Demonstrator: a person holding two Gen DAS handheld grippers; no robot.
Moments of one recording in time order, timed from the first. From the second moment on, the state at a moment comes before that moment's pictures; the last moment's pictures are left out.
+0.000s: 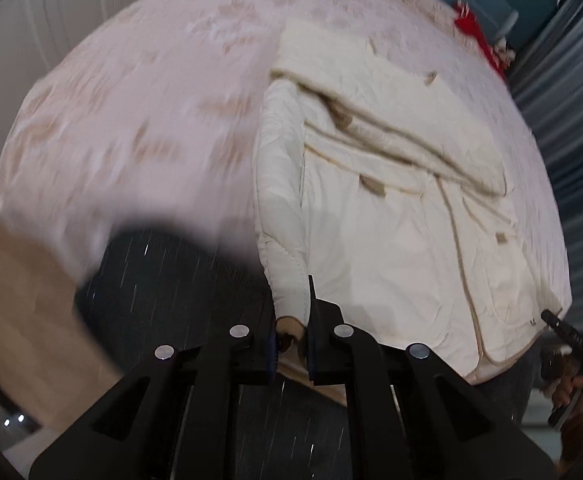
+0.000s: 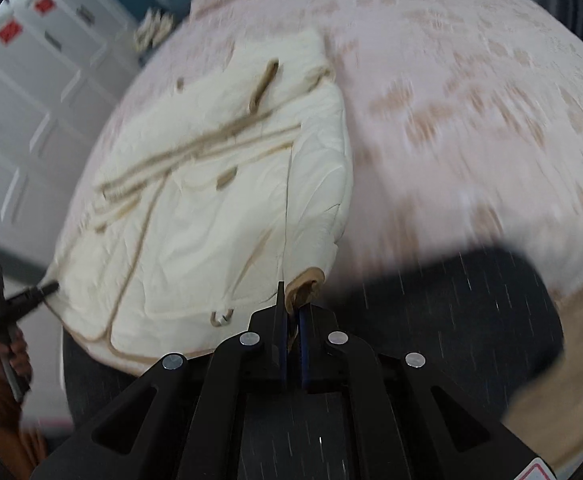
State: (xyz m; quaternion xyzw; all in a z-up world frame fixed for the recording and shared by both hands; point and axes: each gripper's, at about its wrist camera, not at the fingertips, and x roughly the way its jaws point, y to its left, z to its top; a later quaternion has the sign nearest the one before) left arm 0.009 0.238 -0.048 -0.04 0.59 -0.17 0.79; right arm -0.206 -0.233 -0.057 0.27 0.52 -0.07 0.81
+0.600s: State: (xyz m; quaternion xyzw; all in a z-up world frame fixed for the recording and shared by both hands) left arm 0.121 0.179 0.068 -0.03 0.41 -0.16 0.90; right arm -0.092 -0.281 0.048 0.24 0.33 -0.10 0.91
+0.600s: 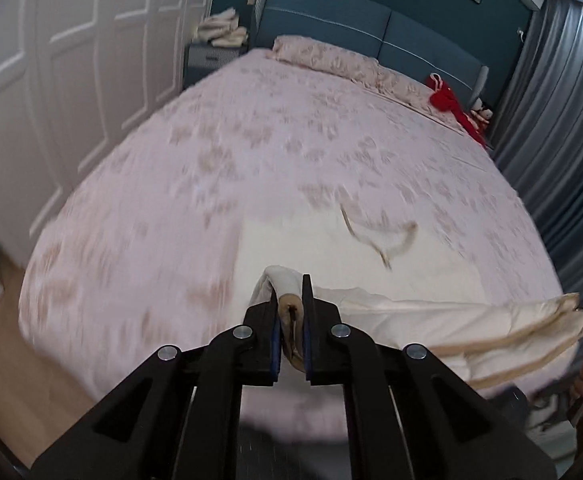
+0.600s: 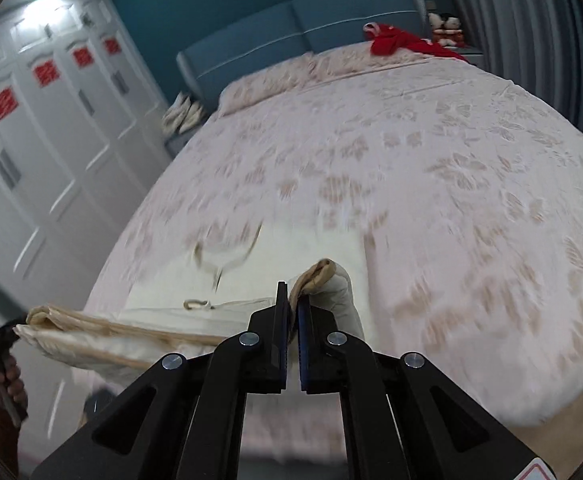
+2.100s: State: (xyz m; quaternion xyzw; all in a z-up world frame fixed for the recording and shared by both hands) left arm 0.287 0.165 -0.054 -0.07 0.46 -0.09 0.88; right arm 0.043 -0.337 -0.070 0.25 0.36 -0.16 0.88
